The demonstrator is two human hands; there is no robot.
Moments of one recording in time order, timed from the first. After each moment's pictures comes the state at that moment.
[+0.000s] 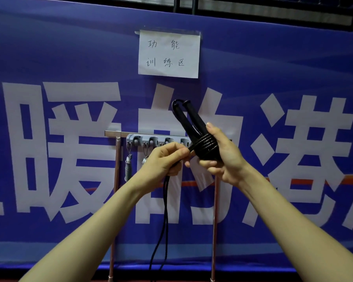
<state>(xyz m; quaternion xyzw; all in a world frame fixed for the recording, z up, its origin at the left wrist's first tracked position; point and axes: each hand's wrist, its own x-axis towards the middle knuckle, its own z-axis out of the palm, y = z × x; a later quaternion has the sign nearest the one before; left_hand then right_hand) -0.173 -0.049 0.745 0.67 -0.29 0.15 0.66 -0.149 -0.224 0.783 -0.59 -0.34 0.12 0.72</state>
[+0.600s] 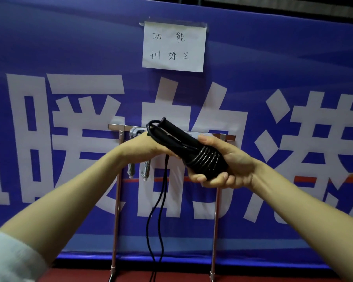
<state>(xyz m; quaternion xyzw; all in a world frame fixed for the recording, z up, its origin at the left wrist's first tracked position) -0.184 -0.006 0.782 0.82 -0.34 0.13 0.44 -0.143 -0.230 0.780 -0.53 -0.42 0.53 0.52</state>
